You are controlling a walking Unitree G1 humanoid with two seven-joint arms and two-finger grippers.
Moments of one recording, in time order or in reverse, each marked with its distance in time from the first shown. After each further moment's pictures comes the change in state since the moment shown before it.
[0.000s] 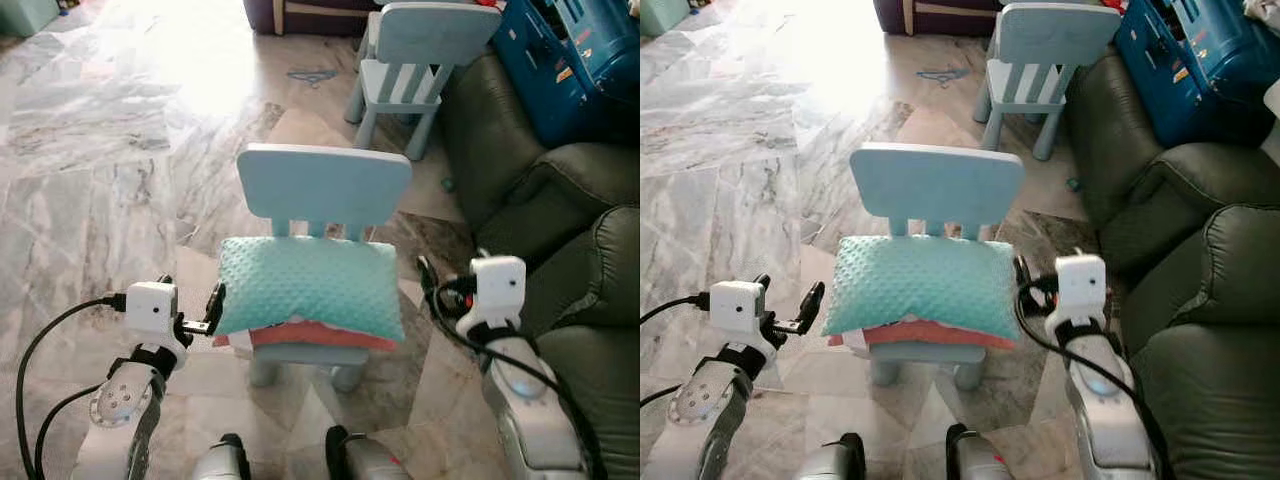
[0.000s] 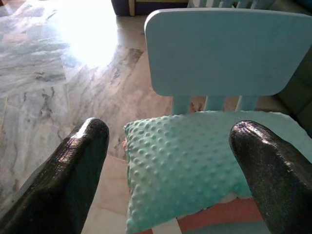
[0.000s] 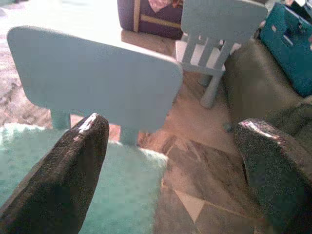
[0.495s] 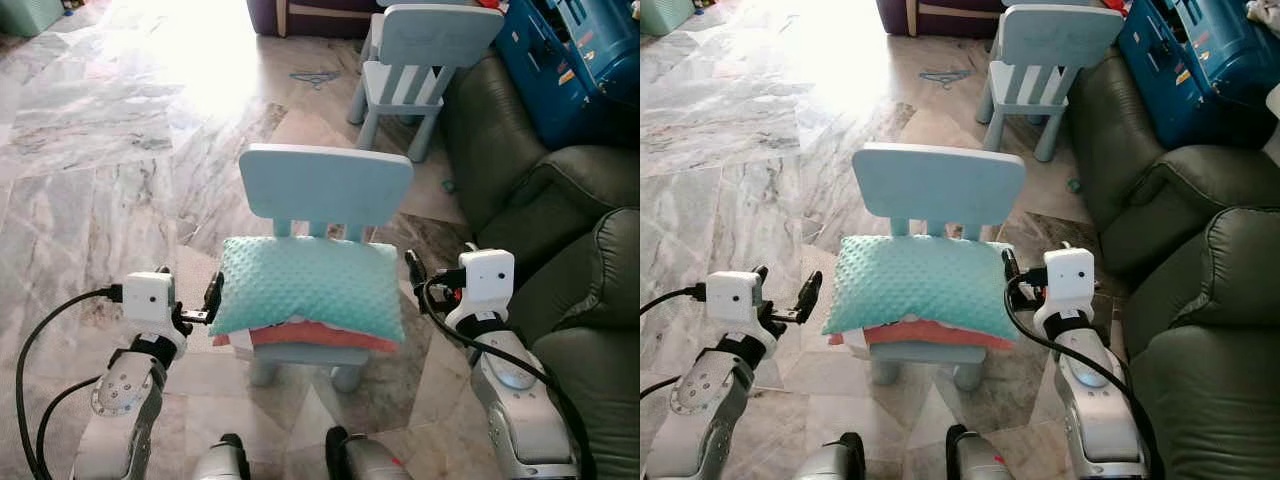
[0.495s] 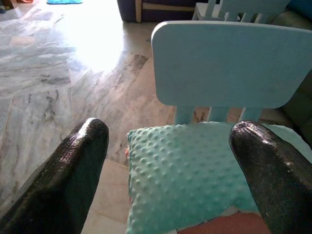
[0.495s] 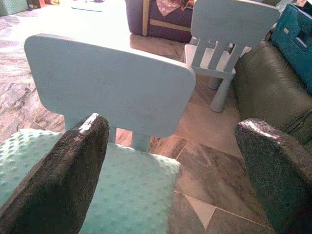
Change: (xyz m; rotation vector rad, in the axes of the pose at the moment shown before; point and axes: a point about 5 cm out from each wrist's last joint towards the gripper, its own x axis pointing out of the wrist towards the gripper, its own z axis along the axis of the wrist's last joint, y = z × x) left arm 0.006 0.002 0.007 -0.025 -0.019 0.022; right arm 0.004 0.011 0.002 0.023 -0.003 0.029
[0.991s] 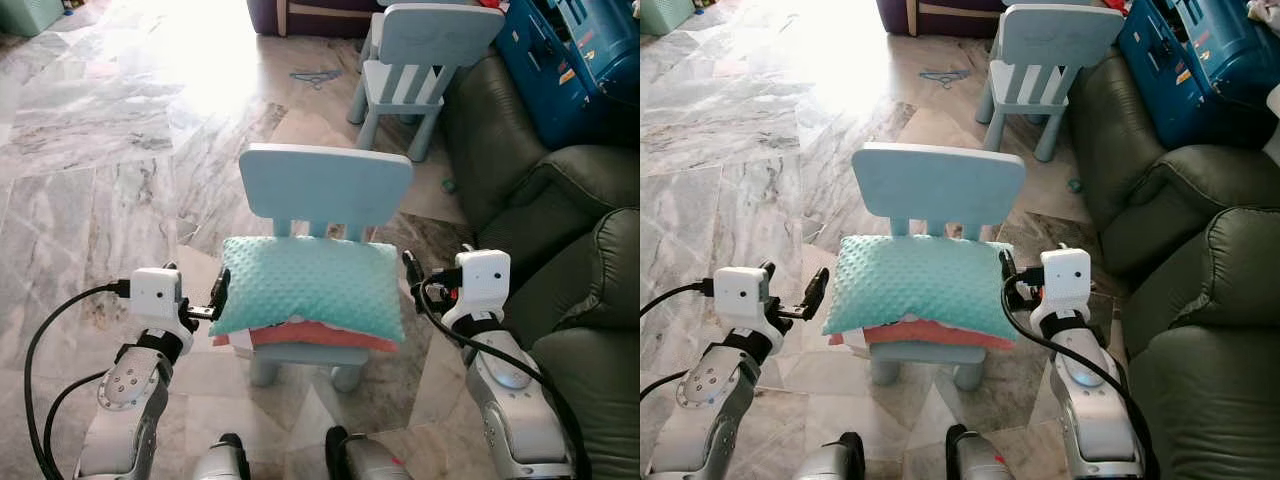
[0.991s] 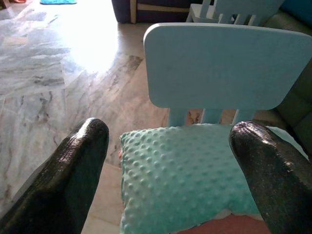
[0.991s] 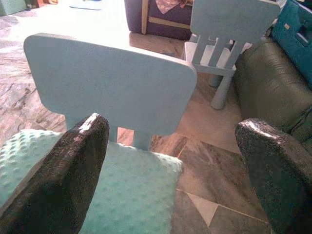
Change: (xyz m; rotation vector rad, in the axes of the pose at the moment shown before) left arm 0.005 -0.006 0.002 -0.004 -0.005 -0.024; right arm 0.002 0.004 0.000 0.014 0.007 -0.011
